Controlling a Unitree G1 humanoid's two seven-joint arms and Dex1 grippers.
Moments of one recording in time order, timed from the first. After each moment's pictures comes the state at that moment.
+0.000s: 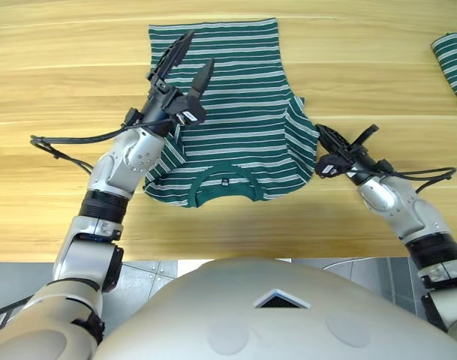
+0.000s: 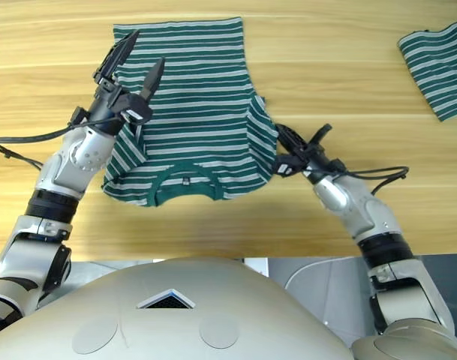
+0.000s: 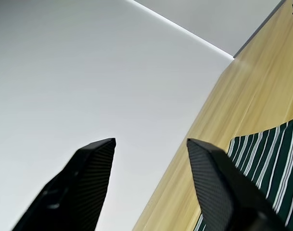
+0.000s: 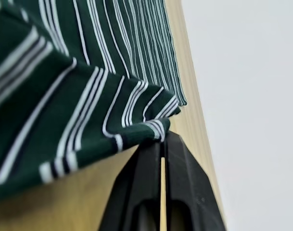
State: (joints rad) left arm -0.24 0.45 -0.23 0.31 0.62 -0.67 0.15; right arm 0.05 -0.72 0.32 0.23 -0.62 -0.51 -0.08
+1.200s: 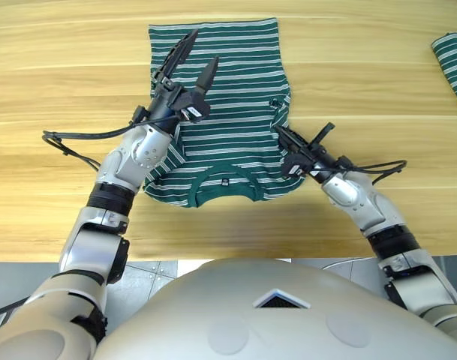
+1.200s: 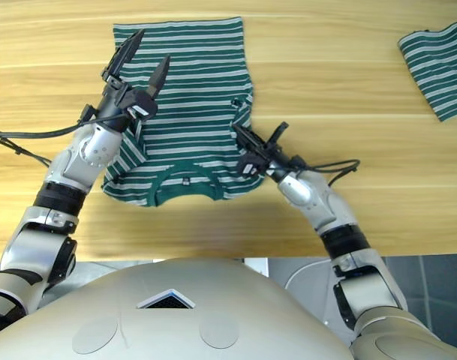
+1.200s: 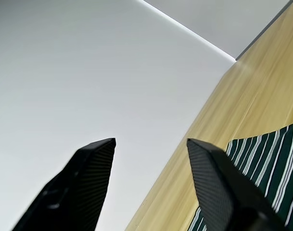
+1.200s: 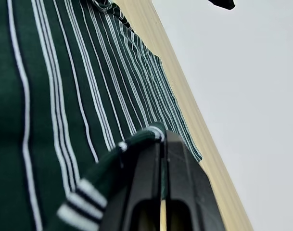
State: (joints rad) left arm -0.30 0.41 -0.27 0.45 0.63 -0.71 0.21; right arm -0.03 -0.50 0.38 0.26 -0.59 -0.60 0.02
